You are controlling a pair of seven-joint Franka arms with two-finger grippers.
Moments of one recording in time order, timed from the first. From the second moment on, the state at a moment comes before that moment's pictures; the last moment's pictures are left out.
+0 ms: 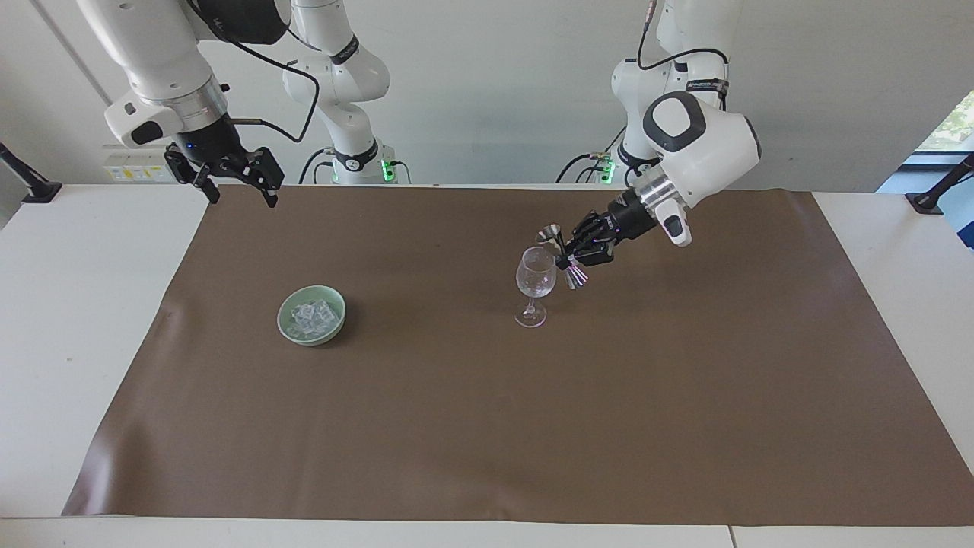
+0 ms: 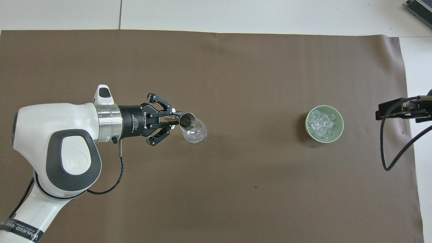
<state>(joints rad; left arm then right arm) -0.36 -0.05 -0.02 -2.13 -1.04 2.30 -1.02 0.09 -0.04 -0.12 -1.61 -0.02 1.56 0.05</state>
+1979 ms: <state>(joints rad) -0.37 -0.09 -0.11 -2.16 -0.66 2.60 -1.02 0.09 -0.04 -0.12 -1.61 -0.02 1.56 0.05</state>
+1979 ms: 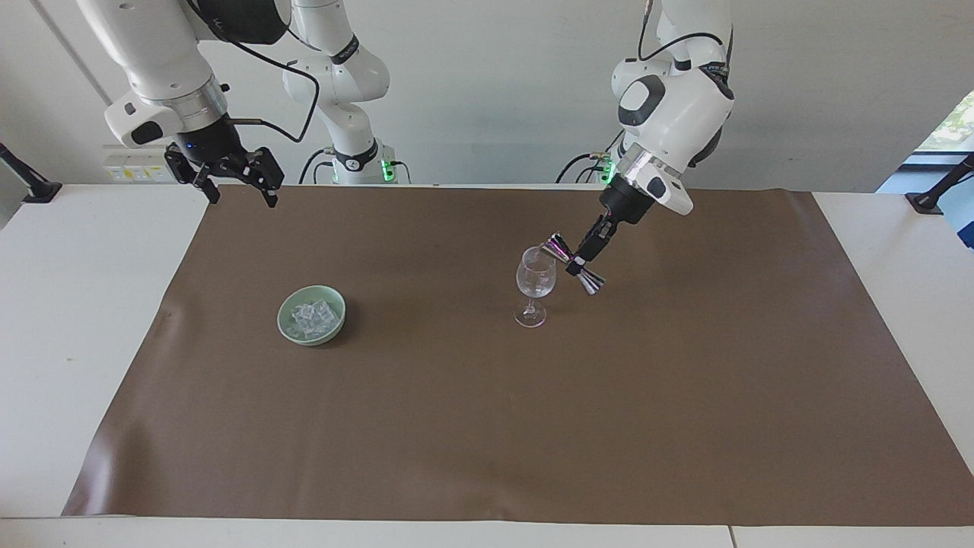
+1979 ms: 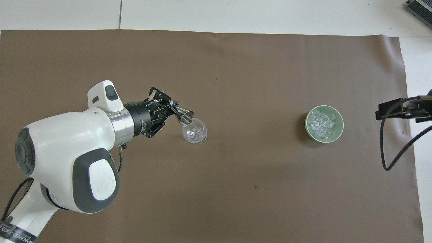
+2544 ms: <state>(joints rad) -0.37 -0.10 -0.12 -2.16 -0.54 2.63 -1.02 0.09 -0.04 -0.12 -1.61 -0.02 1.56 0.05</state>
